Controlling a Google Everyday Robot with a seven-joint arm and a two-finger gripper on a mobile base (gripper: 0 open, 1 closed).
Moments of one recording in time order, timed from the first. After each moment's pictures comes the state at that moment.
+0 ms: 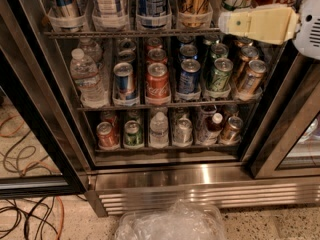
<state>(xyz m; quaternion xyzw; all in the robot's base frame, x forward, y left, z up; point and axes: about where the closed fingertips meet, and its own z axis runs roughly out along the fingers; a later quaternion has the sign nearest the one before) 0.513 -0.184 1.080 -0.15 0.76 0.13 0.62</state>
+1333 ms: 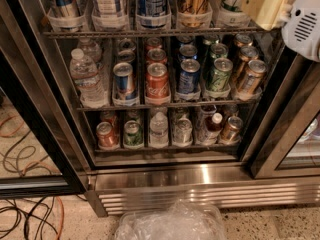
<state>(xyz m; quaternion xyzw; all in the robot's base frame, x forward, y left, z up) 0.538 -0.188 1.092 -0.09 0.71 0.14 0.68</state>
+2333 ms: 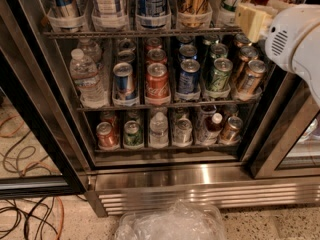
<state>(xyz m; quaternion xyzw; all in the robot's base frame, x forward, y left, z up) 0.544 -0.191 1.073 -0.08 0.71 0.06 0.69</state>
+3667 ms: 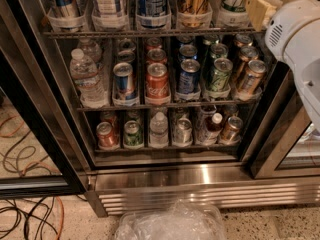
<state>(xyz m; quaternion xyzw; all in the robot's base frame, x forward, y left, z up) 0.577 -0.221 1.085 -0.04 0.67 0.00 0.74</state>
